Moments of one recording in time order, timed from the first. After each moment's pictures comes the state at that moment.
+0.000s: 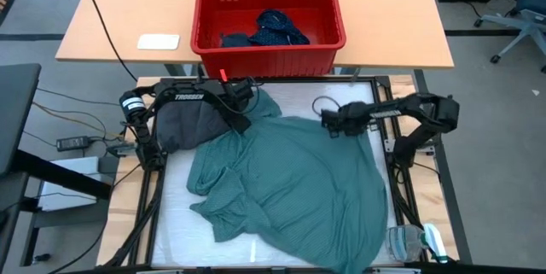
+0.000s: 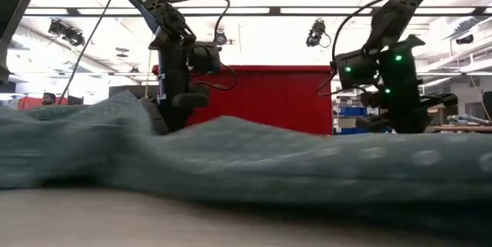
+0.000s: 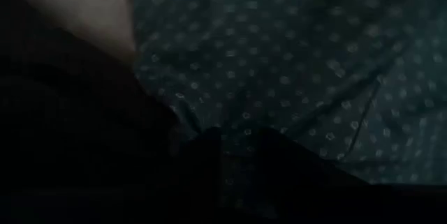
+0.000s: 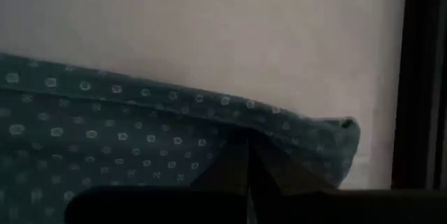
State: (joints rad) left arm 0.53 1.79 1.14 -0.74 -0.09 -0.20; right arm -0.44 1.57 0.72 -0.85 0.39 1.10
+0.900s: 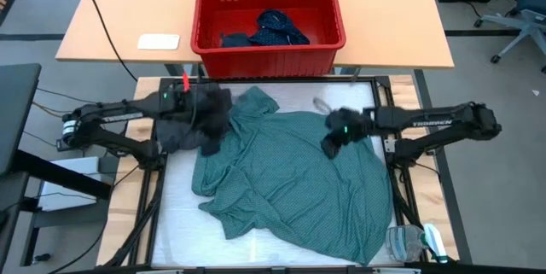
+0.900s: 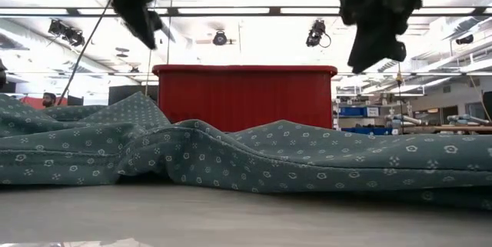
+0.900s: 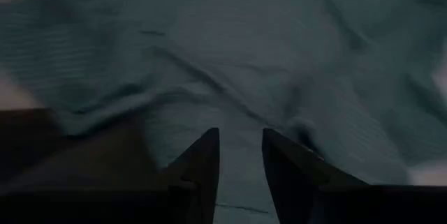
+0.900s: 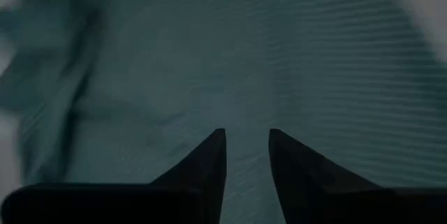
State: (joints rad) left arm 0.15 1.19 1.13 -1.01 0.07 0.01; right arm -0.03 1.16 0.86 -0.66 0.06 0.66
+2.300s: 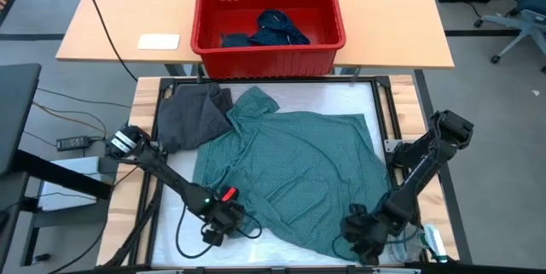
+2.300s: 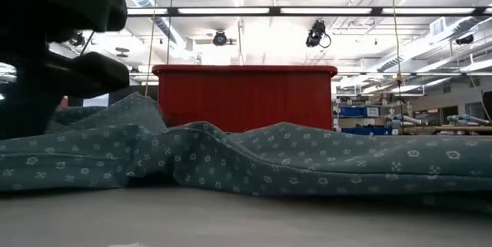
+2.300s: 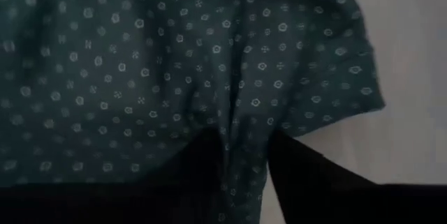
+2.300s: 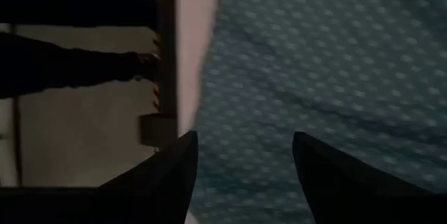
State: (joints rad) left arm -0.63 1.79 1.07 -0.57 -0.03 -0.34; right arm 0.93 1.57 0.94 -0.45 0.01 0.99
